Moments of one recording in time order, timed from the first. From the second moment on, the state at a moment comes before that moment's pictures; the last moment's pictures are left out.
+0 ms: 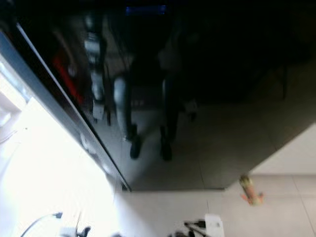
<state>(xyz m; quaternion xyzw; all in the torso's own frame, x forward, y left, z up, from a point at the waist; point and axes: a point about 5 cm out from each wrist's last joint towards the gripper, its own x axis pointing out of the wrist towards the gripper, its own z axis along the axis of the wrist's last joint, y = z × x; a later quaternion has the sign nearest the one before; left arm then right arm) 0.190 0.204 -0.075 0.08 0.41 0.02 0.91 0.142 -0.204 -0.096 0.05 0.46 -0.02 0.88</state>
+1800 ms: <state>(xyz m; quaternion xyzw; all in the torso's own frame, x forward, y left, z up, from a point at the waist) 0.188 0.212 -0.075 0.09 0.41 0.03 0.91 0.145 -0.196 -0.096 0.05 0.46 -0.03 0.89</state>
